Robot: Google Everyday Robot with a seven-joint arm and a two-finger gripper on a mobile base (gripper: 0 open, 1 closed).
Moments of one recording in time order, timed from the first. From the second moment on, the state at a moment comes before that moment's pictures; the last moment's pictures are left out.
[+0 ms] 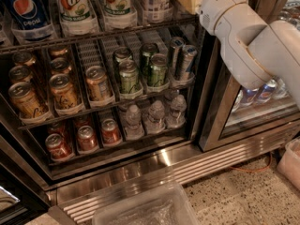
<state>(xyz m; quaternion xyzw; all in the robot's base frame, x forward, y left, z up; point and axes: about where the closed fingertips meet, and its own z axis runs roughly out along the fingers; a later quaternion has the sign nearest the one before) 0.687 -0.132 1.092 -0.20 0.56 0.05 0.80</state>
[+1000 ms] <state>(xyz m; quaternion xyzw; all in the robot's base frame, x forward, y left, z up) 0.673 -0.151 1.113 -0.20 0.53 0.02 0.83</state>
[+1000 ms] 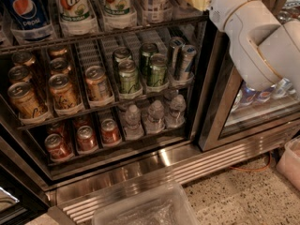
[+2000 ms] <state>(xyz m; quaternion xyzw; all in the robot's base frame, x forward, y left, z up) 0.604 -0.143 1.188 -0.25 0.45 0.02 0.86</state>
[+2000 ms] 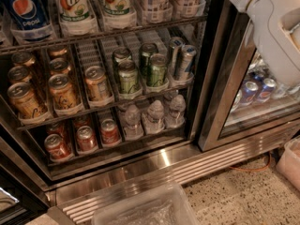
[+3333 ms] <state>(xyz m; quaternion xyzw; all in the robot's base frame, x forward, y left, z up) 0.480 -0.106 1.083 -0.20 0.53 0.28 0.78</state>
